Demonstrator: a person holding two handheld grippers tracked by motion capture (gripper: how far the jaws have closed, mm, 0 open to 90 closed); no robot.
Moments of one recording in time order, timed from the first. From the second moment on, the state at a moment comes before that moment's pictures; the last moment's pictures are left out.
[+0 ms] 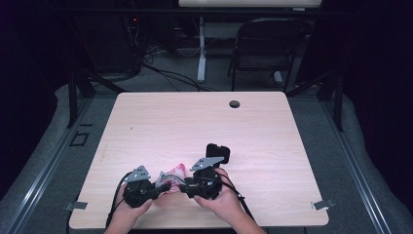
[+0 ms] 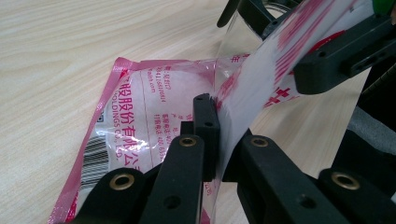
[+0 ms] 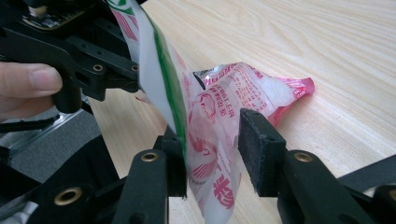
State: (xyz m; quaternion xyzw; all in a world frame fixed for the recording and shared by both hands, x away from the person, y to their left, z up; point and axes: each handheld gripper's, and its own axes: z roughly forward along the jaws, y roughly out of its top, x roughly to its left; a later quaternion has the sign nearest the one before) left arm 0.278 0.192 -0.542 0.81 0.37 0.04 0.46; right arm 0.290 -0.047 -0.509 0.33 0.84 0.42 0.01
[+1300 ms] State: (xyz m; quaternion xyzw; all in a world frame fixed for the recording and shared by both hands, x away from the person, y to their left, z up) left arm 0.275 0.195 -0.544 0.81 0.35 0.07 0.46; right arm 0.295 -0.047 -0.512 0.32 0.85 0.42 -0.01
